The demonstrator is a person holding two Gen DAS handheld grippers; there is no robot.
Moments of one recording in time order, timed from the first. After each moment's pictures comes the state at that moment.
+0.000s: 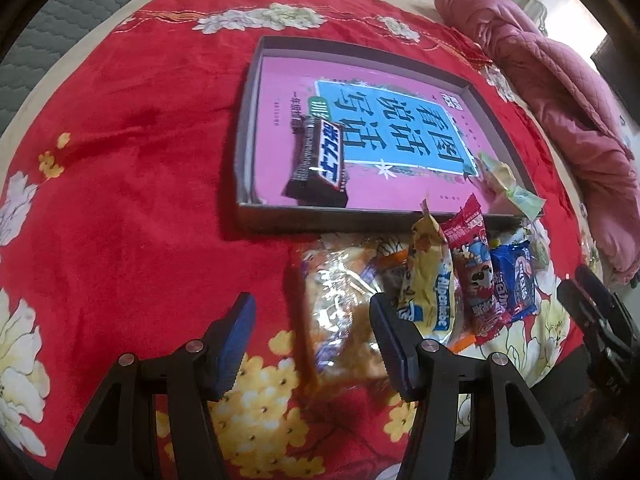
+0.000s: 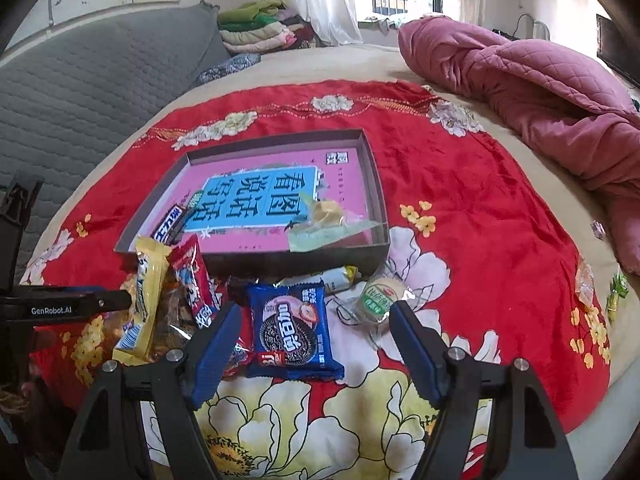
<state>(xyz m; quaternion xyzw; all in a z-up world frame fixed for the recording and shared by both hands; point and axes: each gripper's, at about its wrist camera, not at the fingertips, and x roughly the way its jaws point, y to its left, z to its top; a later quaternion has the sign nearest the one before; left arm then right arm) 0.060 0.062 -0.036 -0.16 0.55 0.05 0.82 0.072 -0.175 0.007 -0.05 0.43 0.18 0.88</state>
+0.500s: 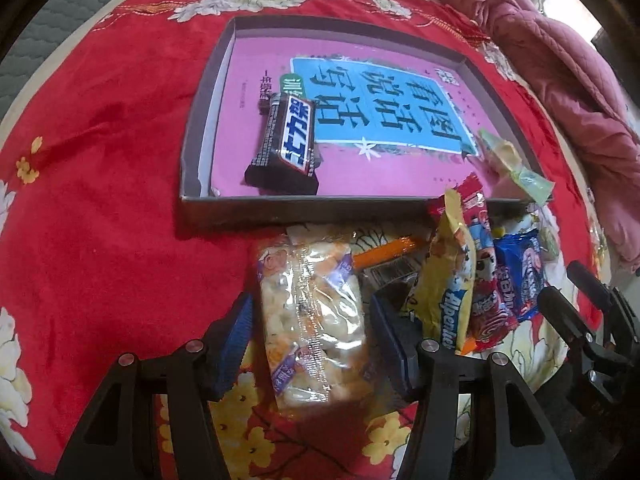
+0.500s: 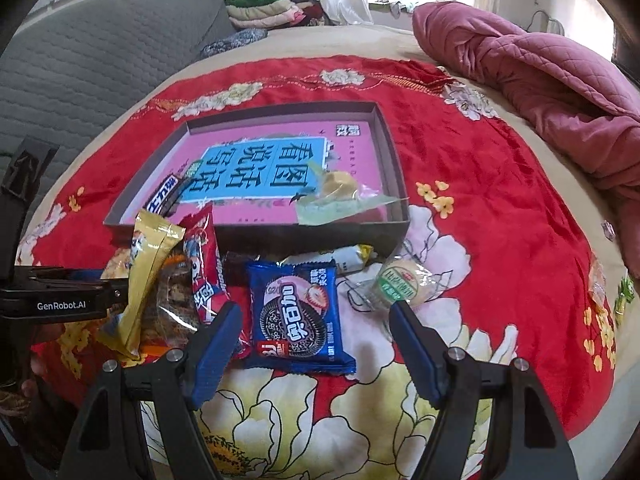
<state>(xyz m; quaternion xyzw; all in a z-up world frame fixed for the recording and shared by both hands) 0.077 0.040 -0.055 -0.14 0.58 0.04 0.80 0.080 -0.159 -0.014 -0.08 0.46 0.19 0.87</state>
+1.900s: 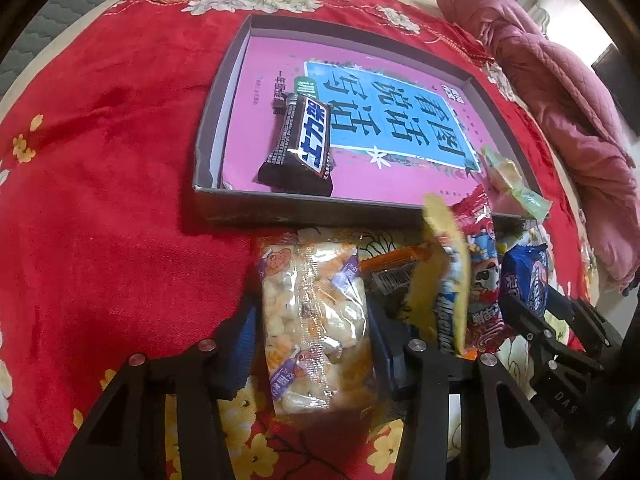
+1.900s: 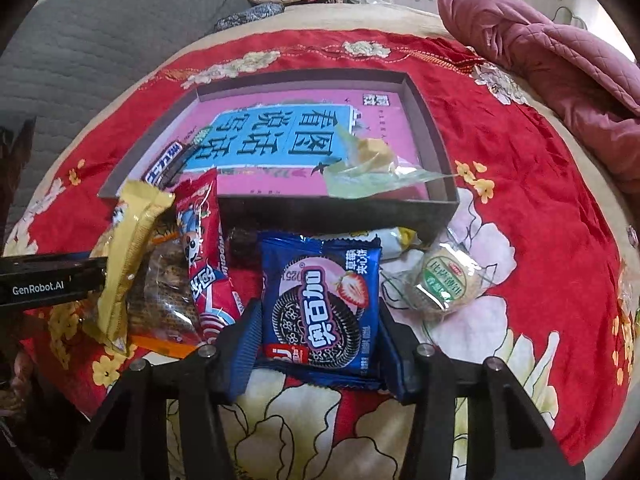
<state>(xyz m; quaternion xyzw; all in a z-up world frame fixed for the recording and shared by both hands) 0.072 0.052 -0.059 -0.18 0.56 0.04 0.81 0.090 -0.143 -0.039 -0.09 0.49 0.21 0.84</state>
